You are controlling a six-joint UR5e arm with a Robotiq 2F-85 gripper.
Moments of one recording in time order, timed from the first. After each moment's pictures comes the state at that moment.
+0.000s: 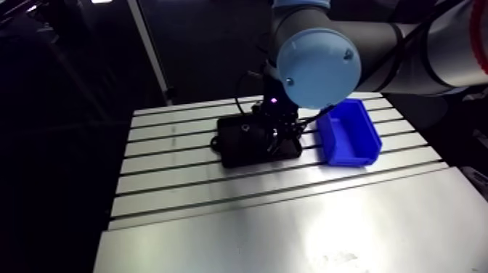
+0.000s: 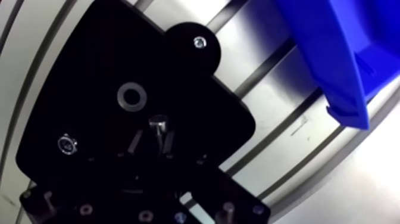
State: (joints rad) arm -0.20 -1.16 1.95 -2.31 -1.55 -0.96
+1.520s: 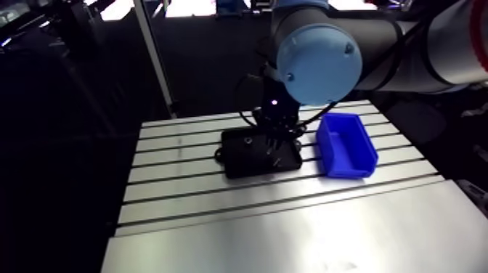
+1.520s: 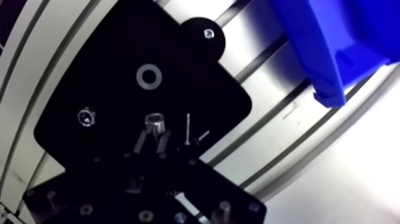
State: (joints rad) arm -0.19 -1.24 1.94 -2.25 -1.56 -0.99
